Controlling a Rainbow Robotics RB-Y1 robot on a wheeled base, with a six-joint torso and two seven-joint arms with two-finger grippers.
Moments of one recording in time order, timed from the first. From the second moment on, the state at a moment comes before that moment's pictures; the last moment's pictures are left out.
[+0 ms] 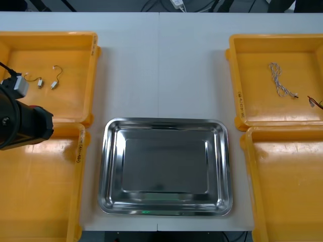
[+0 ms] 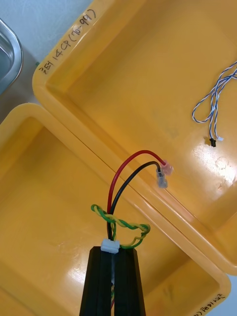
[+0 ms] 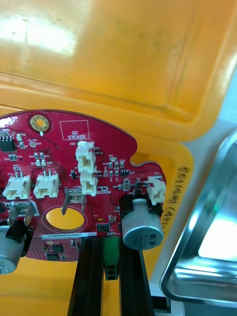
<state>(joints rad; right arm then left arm) -0.27 -0.91 -0.38 -2.17 -1.15 1.92 1.93 -0.30 0.87 0.01 -2.35 0.94 1.91 -0.66</state>
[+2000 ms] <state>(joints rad) -0.27 -0.91 -0.38 -2.17 -1.16 1.92 1.93 -0.41 0.50 -0.71 -2.26 0.44 1.86 -0.31</state>
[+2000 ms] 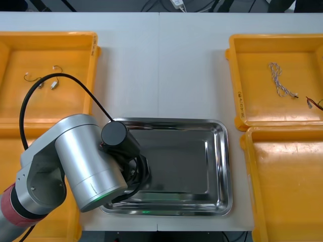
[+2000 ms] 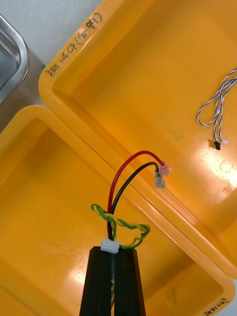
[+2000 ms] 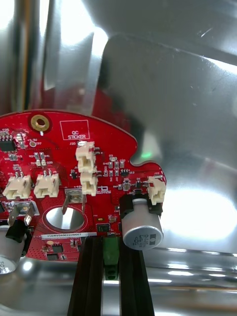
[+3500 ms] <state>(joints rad) -0.27 -0.91 -0.38 -2.17 -1.18 1.92 1.93 -0.35 0.49 -0.82 -2.23 0.40 1.66 -0.21</state>
